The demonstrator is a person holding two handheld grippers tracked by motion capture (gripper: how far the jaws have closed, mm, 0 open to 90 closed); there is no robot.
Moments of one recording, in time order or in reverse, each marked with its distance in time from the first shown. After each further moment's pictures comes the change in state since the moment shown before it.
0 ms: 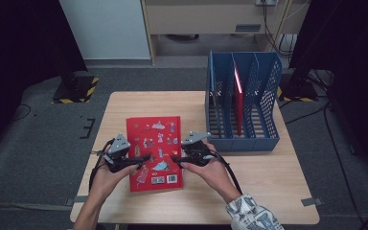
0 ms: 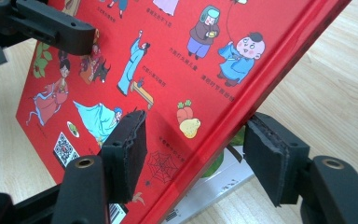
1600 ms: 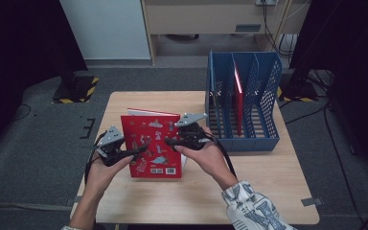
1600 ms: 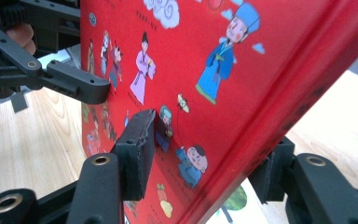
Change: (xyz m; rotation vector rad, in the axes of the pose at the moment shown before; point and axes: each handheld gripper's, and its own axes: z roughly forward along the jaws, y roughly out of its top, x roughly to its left) left arm 0.008 0.028 -0.020 -0.072 0.001 -0.064; right arm 0.002 0.066 -0.023 -0.065 -0.003 -0.040
